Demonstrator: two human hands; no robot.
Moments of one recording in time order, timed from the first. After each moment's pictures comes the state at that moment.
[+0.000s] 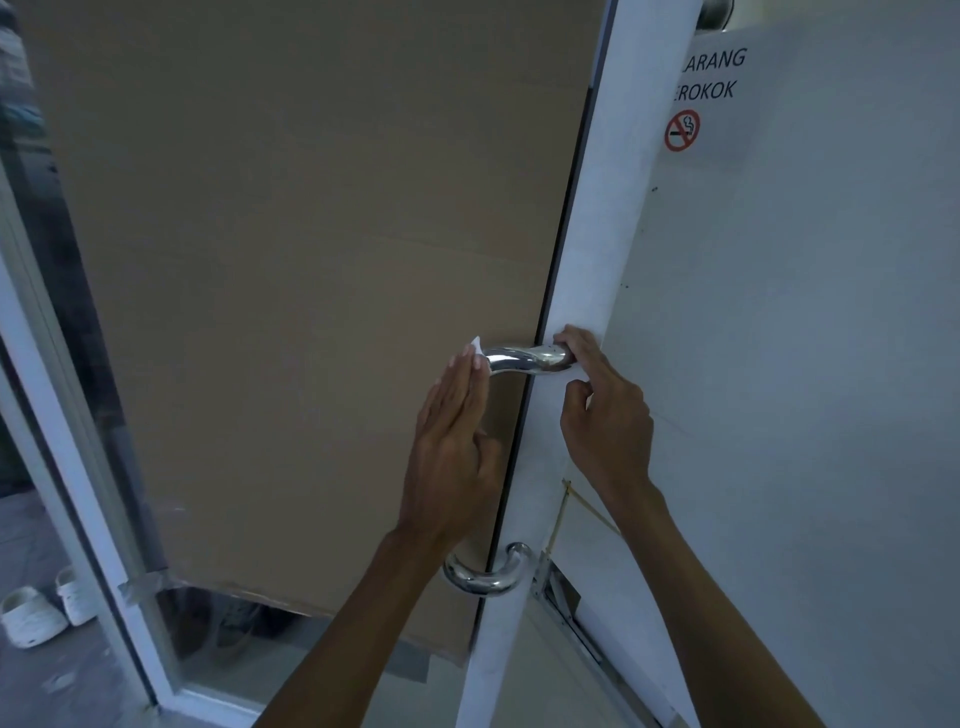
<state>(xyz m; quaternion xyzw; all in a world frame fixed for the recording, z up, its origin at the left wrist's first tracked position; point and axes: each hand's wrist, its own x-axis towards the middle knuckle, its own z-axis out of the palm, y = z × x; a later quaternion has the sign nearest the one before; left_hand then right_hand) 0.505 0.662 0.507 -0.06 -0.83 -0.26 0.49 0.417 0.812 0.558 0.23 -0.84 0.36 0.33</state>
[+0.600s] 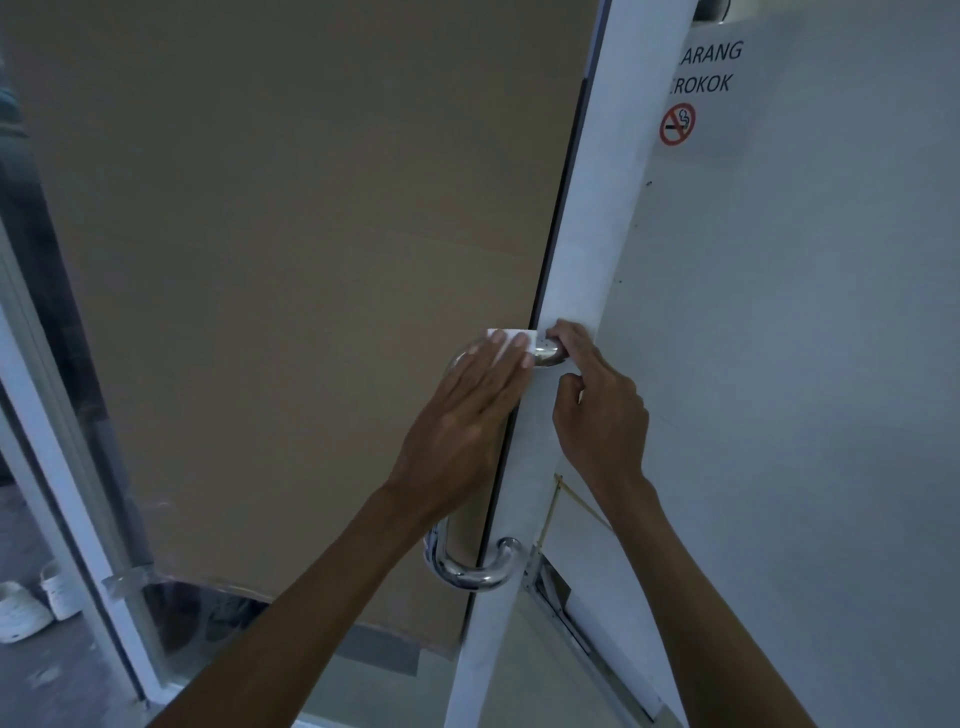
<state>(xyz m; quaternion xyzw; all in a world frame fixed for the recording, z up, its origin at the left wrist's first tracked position) 0.488 0.650 0.527 -0.18 -0.84 -0.06 0.51 0.417 0.813 0.561 0.22 -0.85 0.33 0.35</state>
